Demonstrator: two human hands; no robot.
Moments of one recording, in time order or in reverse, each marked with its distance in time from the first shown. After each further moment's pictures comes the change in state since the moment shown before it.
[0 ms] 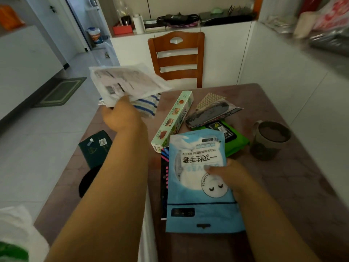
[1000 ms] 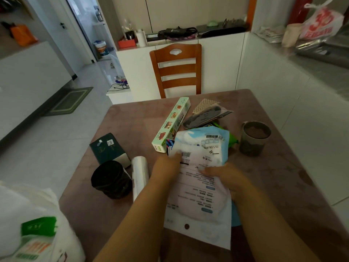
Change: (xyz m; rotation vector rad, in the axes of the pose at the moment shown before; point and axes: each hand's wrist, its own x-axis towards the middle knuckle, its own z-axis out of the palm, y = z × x) left_hand -0.115 -0.042 -0.074 1.118 -0.581 -0.278; right_hand -0.049 -0.005 -0.014 0.244 -0.223 -0.024
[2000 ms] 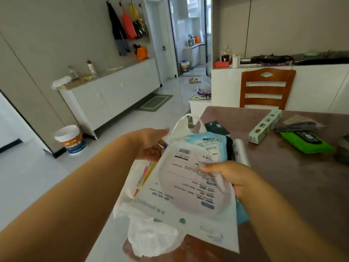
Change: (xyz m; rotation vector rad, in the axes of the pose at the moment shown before) left_hand -0.245 -0.150 -0.346 -0.086 0.059 -0.105; right_hand -0.215 0.078 0.286 -0.274 -0.413 0.233
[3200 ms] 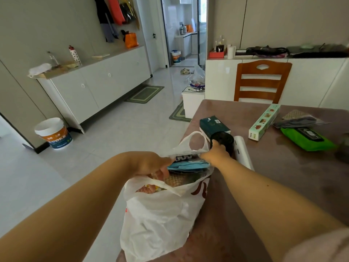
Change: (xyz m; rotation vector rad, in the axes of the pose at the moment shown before) left_hand 0.053 -0.039 0.000 0.561 -0.203 -0.063; right_hand 0.152 -0.012 -0.020 -0.976 0.547 0.007
